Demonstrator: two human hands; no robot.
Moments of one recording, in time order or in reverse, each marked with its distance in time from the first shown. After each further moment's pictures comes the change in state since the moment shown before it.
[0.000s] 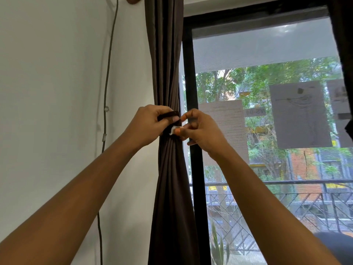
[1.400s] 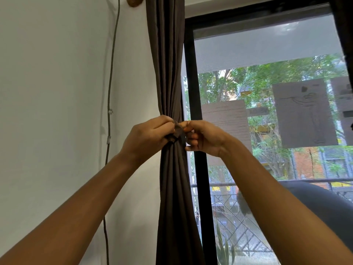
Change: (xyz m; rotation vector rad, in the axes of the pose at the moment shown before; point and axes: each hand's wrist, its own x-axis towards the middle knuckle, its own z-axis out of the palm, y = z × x) left_hand -0.017 -0.022 0.014 0.467 0.169 0.626; right_hand 0.016 0.015 -0.016 0.546 -0.358 0.362
